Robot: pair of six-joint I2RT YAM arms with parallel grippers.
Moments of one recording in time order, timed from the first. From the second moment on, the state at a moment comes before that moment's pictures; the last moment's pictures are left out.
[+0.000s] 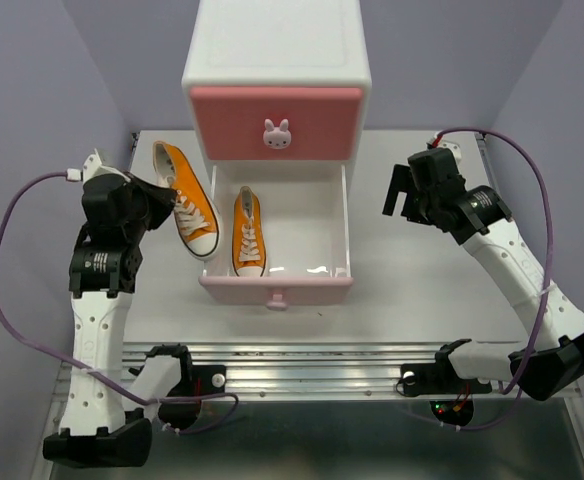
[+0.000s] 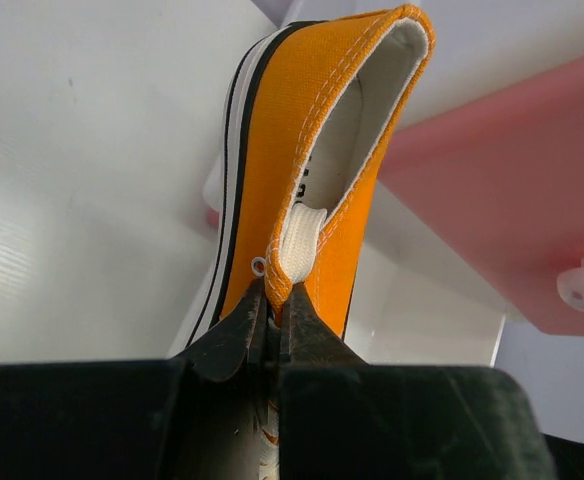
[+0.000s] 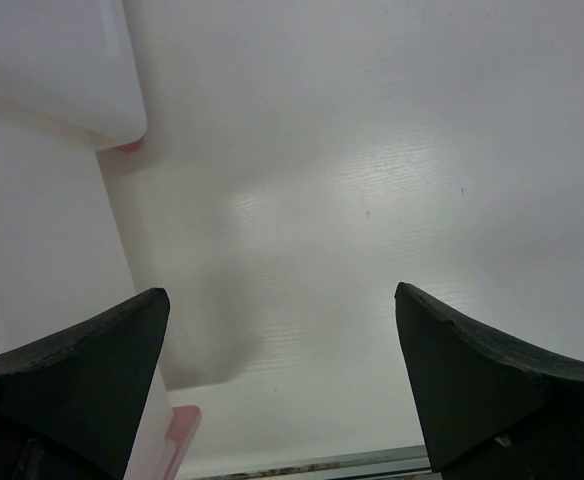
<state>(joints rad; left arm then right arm) 0.05 0.89 1.23 -0.70 0.02 -0.77 0.45 1.26 1.43 -0.97 0.43 0.54</state>
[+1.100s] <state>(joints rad) -0.61 0.97 1.09 -0.63 -0.43 -1.15 0.45 1.24 1.41 -1.02 0.41 0.48</state>
